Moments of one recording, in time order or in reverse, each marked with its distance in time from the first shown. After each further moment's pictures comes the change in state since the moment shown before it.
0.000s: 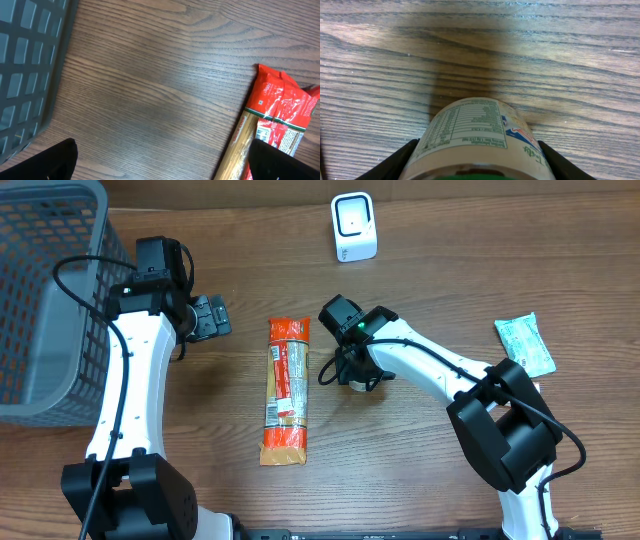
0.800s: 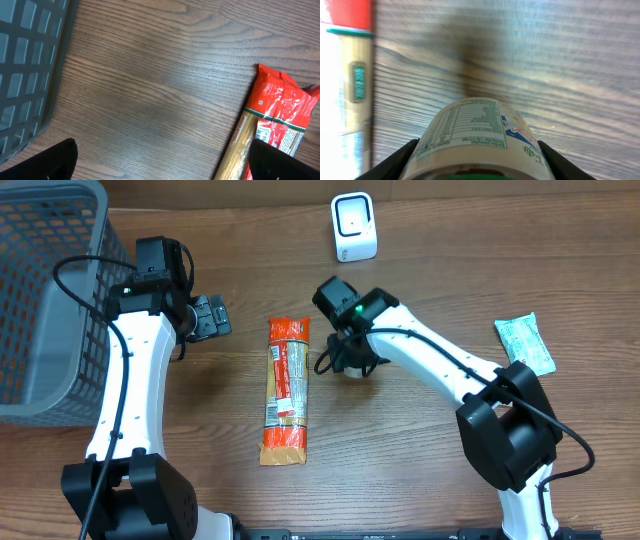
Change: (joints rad) left arm 0.000 0.000 0.000 0.000 0.000 0.000; right arm -0.009 0.000 0.185 -0.130 -0.002 -0.106
